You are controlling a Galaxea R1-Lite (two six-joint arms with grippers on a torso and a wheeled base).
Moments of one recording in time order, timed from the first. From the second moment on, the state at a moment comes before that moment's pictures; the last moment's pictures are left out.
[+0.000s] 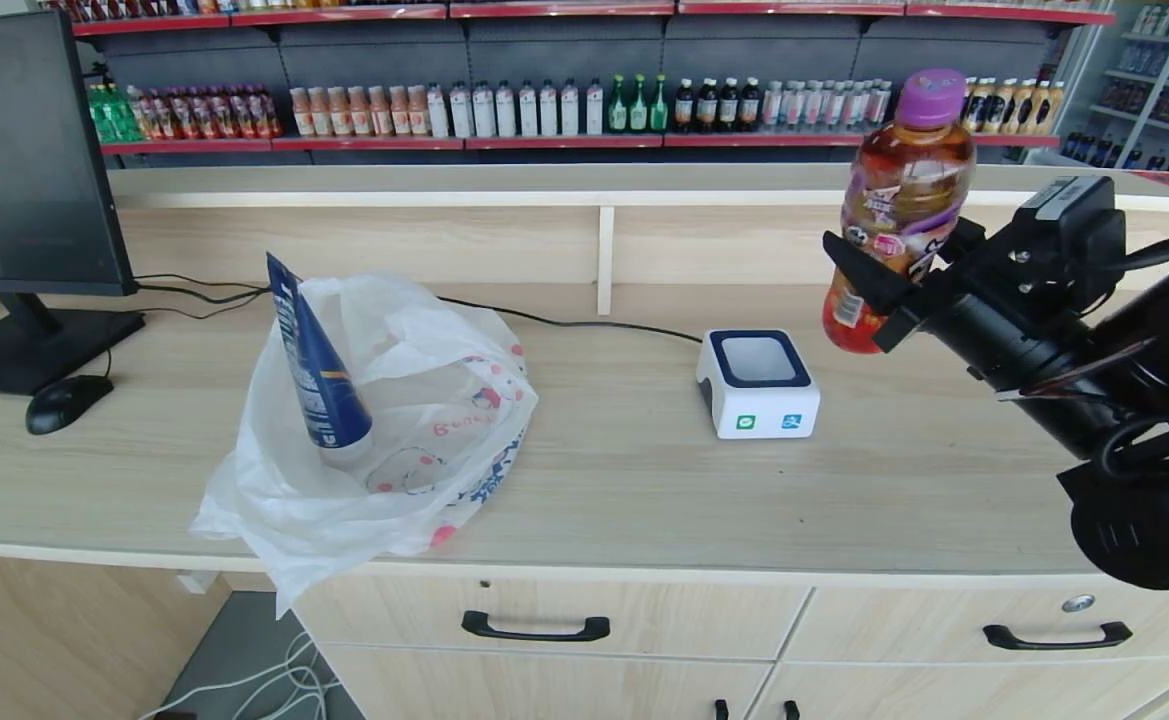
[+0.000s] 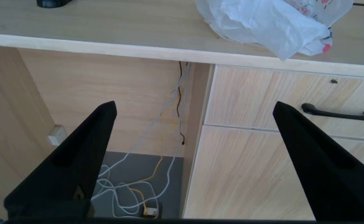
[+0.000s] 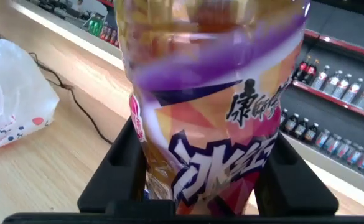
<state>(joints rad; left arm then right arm) 0.00 0.00 0.00 0.00 0.00 0.01 0.22 1.82 -0.77 -1.57 0.37 -0.33</state>
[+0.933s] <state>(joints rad) 0.00 0.00 0.00 0.00 0.00 0.01 0.22 1.69 -0.48 -1.57 0.09 -0.02</state>
